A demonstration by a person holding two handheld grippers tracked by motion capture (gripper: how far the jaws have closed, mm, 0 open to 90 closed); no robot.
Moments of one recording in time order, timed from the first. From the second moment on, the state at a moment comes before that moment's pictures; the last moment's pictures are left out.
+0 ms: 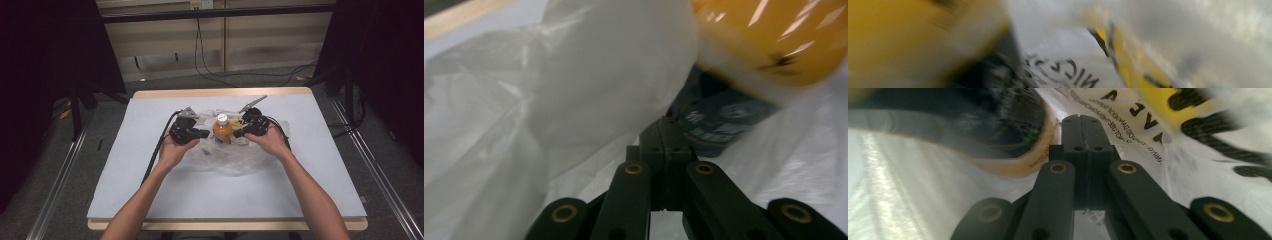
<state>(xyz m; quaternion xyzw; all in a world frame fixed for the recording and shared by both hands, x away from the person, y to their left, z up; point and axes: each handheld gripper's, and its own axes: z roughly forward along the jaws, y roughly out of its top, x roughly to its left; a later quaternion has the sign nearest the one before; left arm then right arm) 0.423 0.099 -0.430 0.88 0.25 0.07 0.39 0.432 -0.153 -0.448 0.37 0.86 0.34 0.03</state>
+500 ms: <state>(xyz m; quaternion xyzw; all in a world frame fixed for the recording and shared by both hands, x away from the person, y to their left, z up) 0.381 0.089 -0.463 0.95 0.16 0.03 0.28 0.471 -0.139 -0.465 0.39 0.88 0.27 0.02</state>
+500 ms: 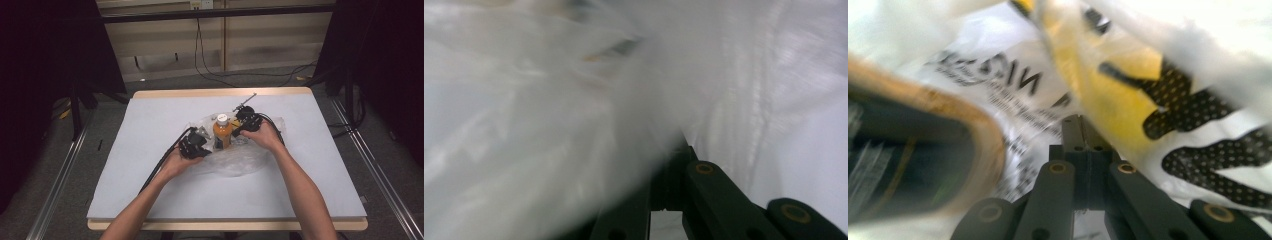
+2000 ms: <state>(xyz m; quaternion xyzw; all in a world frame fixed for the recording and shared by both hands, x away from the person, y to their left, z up) 0.300 0.099 -0.437 0.94 0.07 0.00 0.33 0.520 -0.117 -0.439 0.45 0.84 0.30 0.04</state>
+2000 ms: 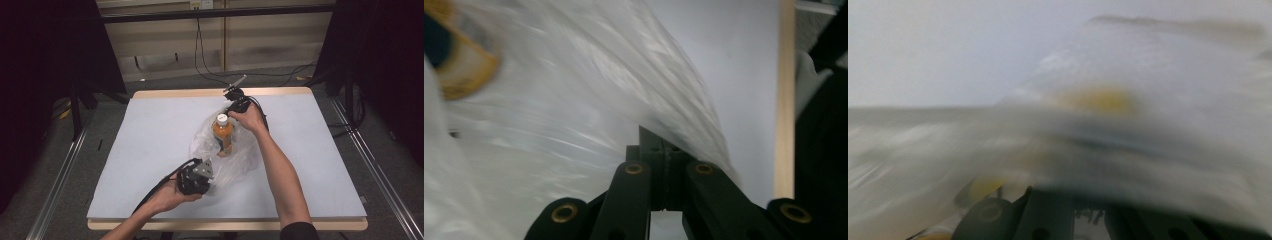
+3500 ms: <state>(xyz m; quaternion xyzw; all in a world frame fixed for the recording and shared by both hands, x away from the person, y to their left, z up) 0.397 0.171 -0.474 0.90 0.26 0.05 0.34 0.388 -0.216 -0.480 0.39 0.85 0.36 0.04</state>
